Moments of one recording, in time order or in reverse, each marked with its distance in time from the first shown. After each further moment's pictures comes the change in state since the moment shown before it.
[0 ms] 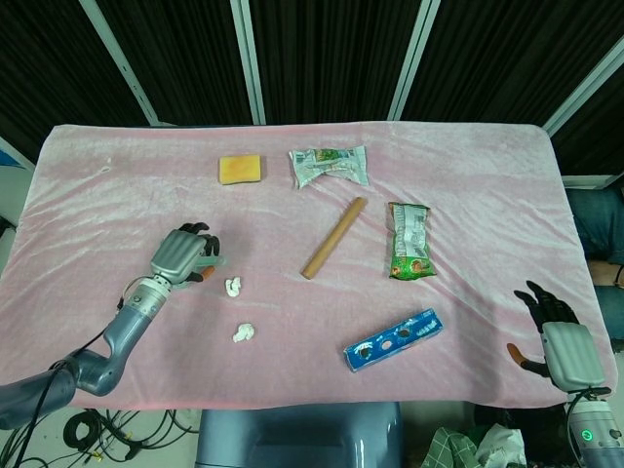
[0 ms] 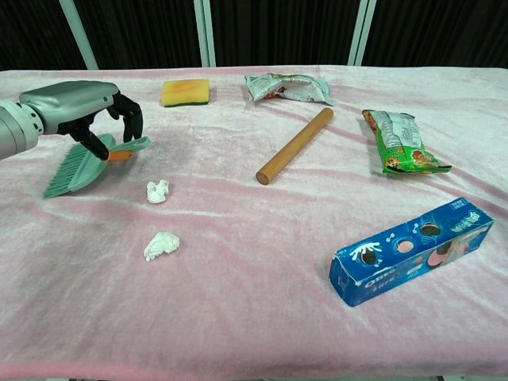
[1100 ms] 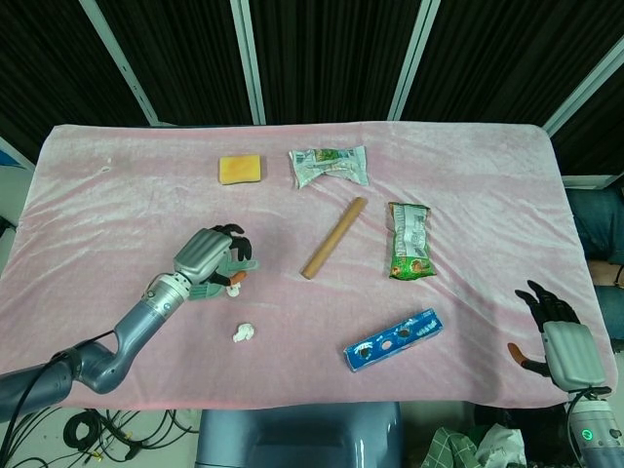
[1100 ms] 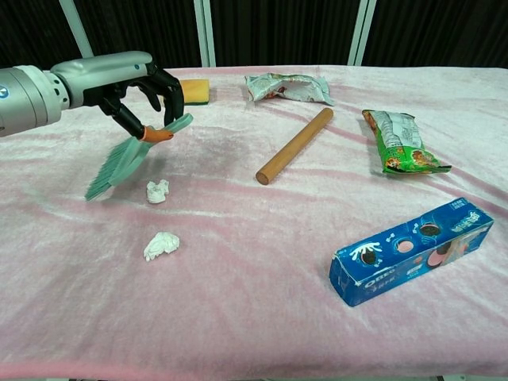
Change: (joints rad) left arm -0.071 0.100 -0.055 -0.238 -0.007 -0.072 -0.082; right arm 0.001 0.000 0.001 -0.001 0.006 -0.004 -0.003
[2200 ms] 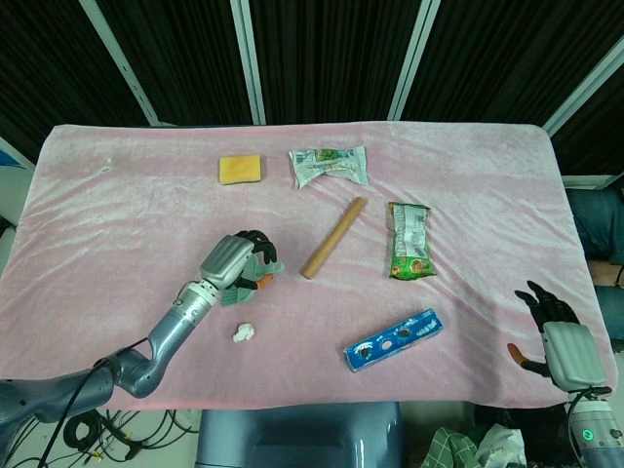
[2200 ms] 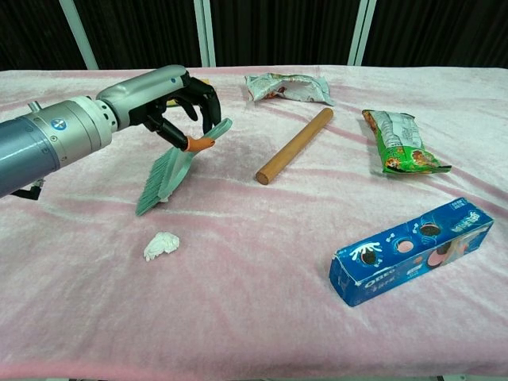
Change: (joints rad) left arm -0.009 -0.230 -0.032 0.189 0.059 0.094 -0.121; right arm 0.000 0.005 -0.001 -0.005 0.002 -0.004 0.008
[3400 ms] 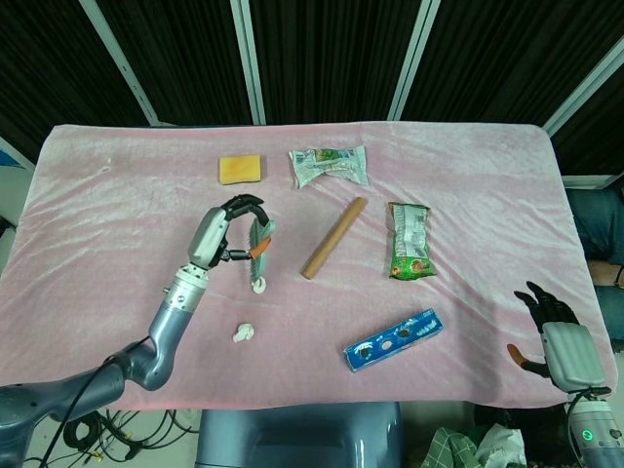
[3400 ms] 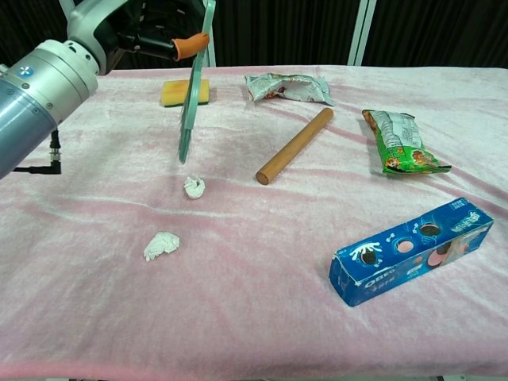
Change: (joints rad) left arm 0.031 -0.034 -0.099 0.047 0.054 0.235 -0.392; right arm 0.001 0.001 -0.002 -0.001 0.001 -0.003 -0.006
